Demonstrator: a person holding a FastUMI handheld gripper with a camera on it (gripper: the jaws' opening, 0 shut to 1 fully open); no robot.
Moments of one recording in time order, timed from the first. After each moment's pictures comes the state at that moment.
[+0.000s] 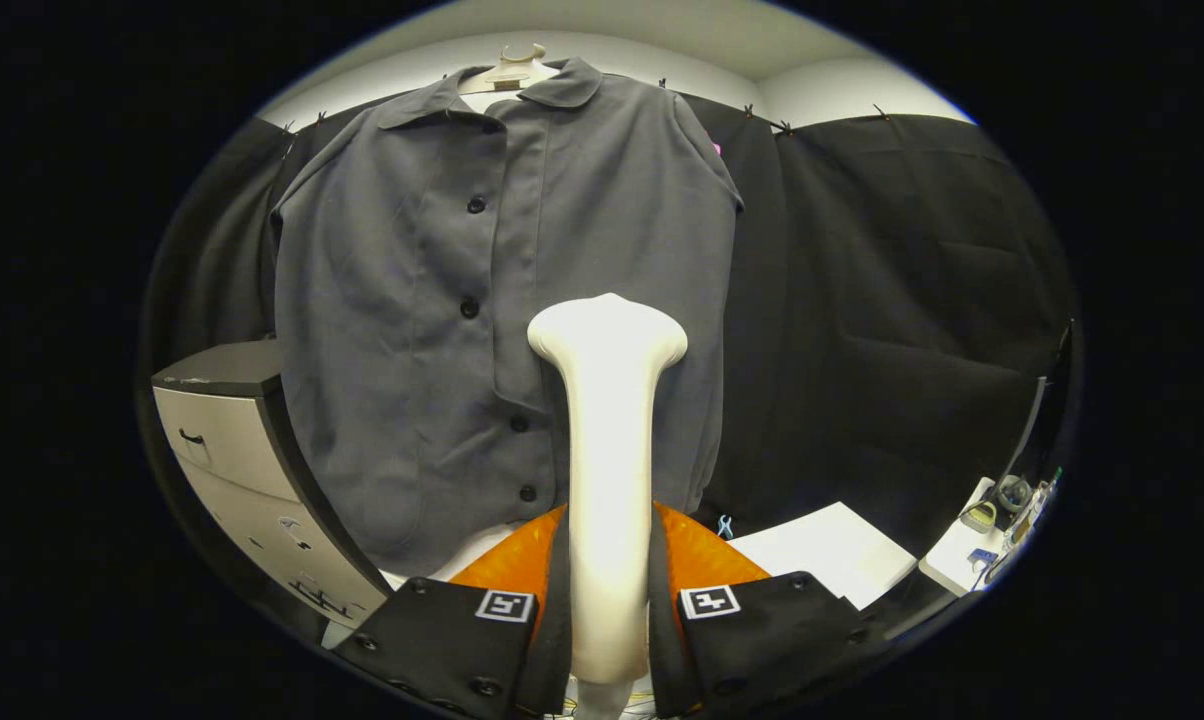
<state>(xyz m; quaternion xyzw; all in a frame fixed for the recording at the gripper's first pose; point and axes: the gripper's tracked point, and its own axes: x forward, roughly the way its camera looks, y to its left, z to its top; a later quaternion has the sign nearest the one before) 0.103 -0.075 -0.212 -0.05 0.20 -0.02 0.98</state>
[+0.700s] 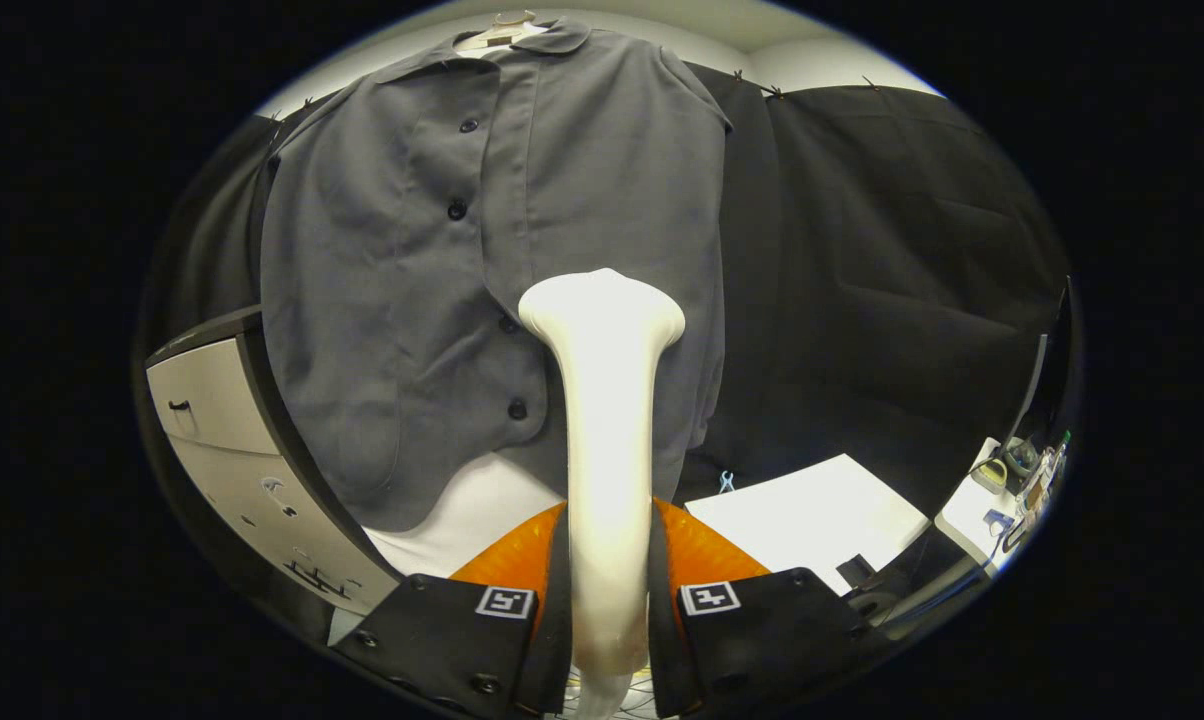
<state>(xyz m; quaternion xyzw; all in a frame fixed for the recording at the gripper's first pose) 0.079 -0.081 -0.281 -0.04 0.26 -0.03 0.97</state>
